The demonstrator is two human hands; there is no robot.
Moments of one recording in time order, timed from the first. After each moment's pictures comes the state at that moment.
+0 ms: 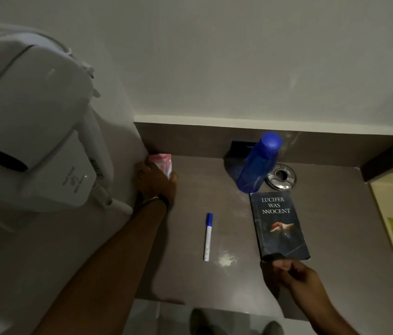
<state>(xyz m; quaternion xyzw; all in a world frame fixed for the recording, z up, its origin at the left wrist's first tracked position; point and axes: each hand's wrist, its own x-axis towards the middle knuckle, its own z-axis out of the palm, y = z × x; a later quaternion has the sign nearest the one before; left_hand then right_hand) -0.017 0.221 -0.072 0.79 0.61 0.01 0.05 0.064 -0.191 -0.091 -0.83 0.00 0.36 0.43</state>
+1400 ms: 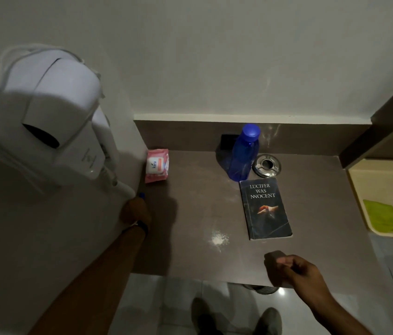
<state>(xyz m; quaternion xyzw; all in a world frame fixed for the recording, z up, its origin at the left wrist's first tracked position) -0.127 0.165 -0.059 0.77 0.60 -0.19 0.08 0.046 -0.260 -0.073 -0.82 0.01 0.37 0.43</state>
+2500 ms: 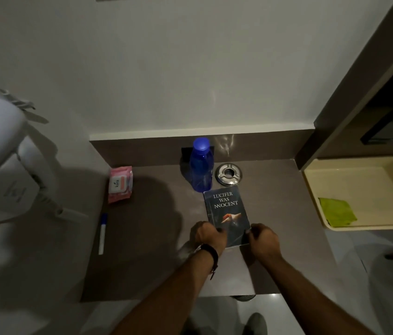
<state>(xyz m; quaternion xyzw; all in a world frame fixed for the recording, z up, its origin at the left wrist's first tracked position) 0.051 -0.071 -0.060 0.77 0.52 -0.10 0.36 0.138 -0.209 -0.085 -0.93 -0.11 0.24 0.27</state>
